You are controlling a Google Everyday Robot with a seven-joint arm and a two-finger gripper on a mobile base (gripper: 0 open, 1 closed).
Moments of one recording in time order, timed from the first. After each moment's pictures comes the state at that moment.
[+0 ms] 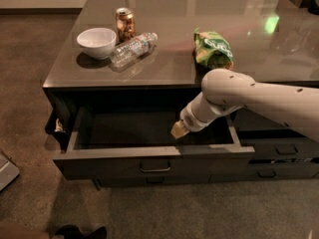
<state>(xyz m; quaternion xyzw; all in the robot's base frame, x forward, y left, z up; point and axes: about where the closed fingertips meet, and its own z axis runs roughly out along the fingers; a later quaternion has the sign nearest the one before) 0.580 -0.066 0.665 -0.35 0.90 0.16 0.18</state>
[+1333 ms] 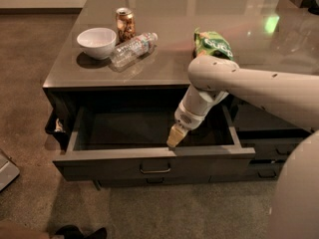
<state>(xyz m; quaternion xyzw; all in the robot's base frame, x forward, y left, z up) 0.553 -0.058 0.662 -0.48 0.86 0.16 0.06</state>
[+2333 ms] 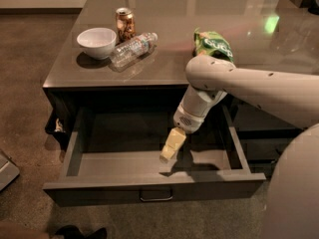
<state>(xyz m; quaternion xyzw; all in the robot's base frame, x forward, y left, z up) 0.532 -0.055 0.662 -0.50 0.85 0.19 0.02</state>
